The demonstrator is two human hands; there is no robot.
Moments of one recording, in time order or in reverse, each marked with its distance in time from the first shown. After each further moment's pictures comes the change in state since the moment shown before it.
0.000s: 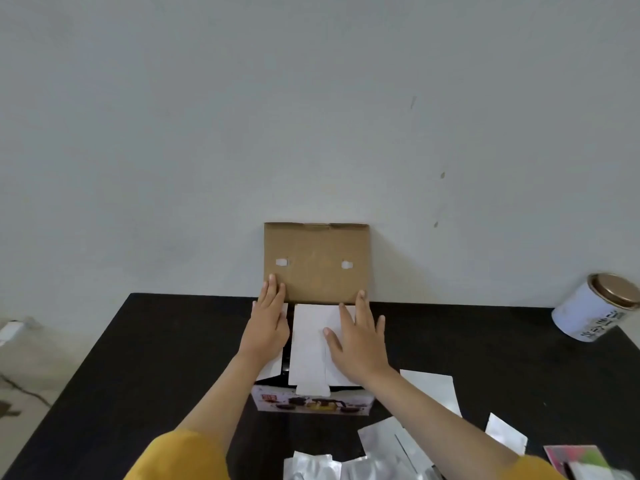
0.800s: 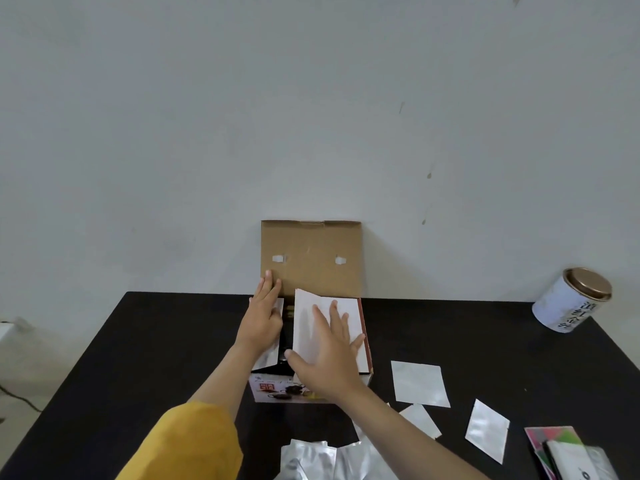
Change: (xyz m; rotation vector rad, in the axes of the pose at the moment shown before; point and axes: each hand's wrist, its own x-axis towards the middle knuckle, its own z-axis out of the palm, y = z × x) left_hand -0.001 -0.004 -0.004 -0.114 0.028 0.005; right_hand -0.046 -0.047 0.004 0.286 -0.015 -0.003
